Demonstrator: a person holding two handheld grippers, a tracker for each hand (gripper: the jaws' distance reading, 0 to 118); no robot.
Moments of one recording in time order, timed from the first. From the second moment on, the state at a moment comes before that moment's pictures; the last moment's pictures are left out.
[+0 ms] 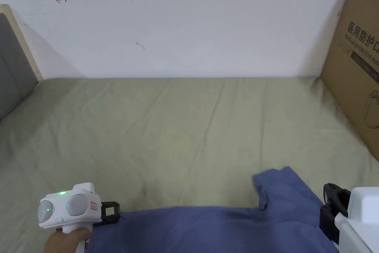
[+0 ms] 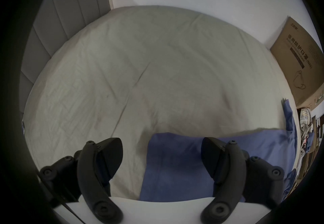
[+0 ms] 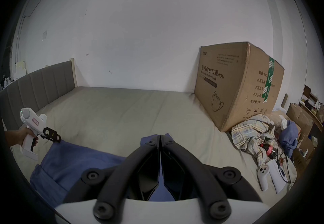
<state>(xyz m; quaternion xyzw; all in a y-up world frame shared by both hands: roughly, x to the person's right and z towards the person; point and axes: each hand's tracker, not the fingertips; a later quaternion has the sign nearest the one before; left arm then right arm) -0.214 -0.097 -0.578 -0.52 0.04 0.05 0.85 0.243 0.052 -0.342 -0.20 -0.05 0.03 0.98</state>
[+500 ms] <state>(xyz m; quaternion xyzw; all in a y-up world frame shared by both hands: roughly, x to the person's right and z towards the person) -0.197 -0.067 -0.526 -0.42 -0.04 0.05 0.91 0.331 0.004 -0.437 -0.33 -0.05 -0.02 0.94</state>
